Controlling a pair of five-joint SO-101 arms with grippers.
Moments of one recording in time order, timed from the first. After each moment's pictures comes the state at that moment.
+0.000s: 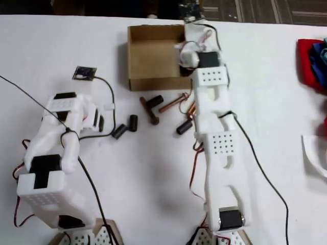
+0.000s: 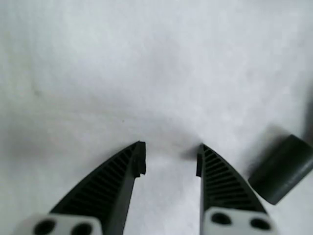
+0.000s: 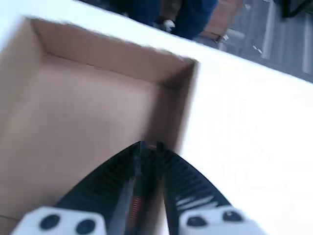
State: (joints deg) left arm -13.8 12.7 24.0 53.5 -8.6; right arm -9.8 69.4 -87.2 66.2 13.3
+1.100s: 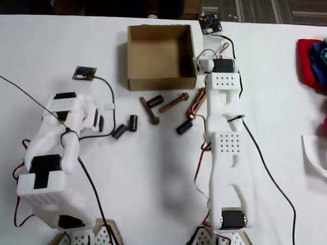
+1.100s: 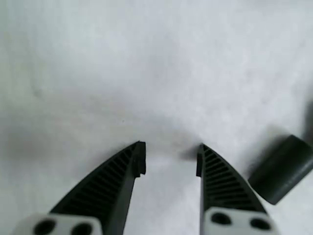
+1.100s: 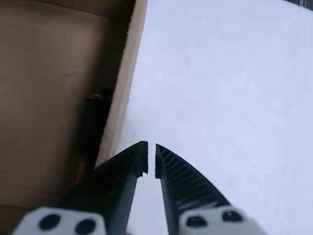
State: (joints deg) left arm -13.8 12.7 24.0 53.5 -8.6; right arm -5.2 77.5 -91.9 71.4 14.5
